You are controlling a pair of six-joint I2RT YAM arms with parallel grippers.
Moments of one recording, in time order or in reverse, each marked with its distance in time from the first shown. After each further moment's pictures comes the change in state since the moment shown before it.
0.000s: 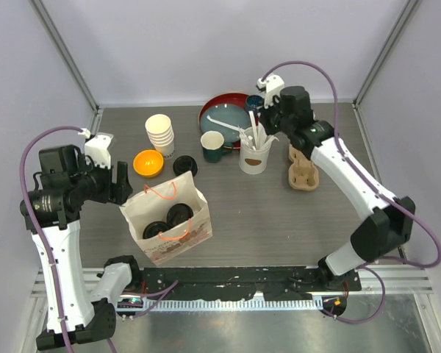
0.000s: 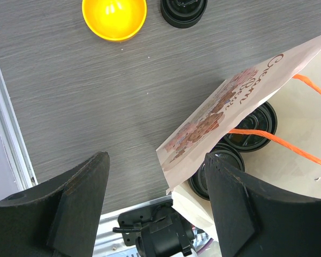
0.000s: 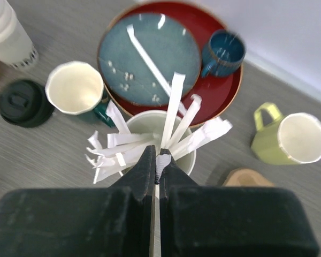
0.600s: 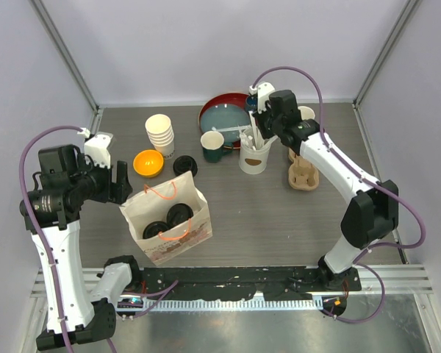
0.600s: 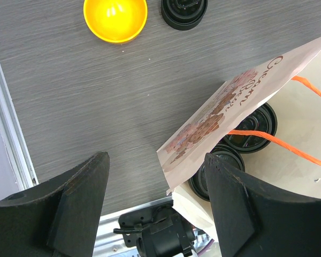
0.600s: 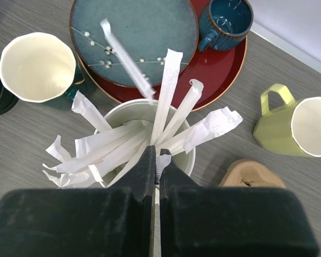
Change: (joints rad) left arm 0.000 0.000 0.004 0.004 0.000 0.000; right arm 0.000 0.069 0.000 0.005 0.055 -0.027
